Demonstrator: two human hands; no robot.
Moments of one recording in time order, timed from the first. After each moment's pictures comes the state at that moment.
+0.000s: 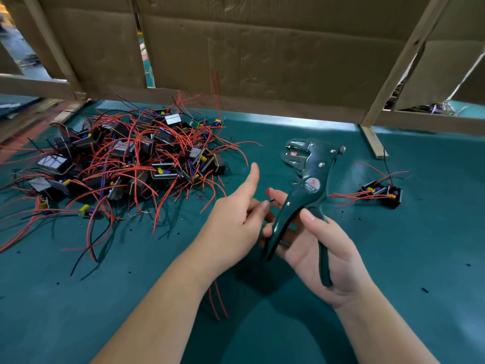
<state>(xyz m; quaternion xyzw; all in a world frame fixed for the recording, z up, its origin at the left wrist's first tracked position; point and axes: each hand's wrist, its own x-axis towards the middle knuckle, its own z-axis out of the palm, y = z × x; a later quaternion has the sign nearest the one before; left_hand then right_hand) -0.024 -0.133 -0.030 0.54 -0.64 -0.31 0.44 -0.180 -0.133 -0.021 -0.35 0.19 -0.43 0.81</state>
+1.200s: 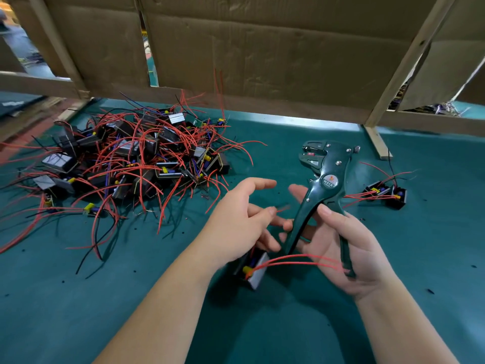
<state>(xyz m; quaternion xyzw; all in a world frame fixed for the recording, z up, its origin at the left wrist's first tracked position) -0.025 -0.126 -0.010 0.50 -0.50 -0.54 0.46 -0.200 -0.149 -0.020 -0.35 0.26 -0.44 0.78</state>
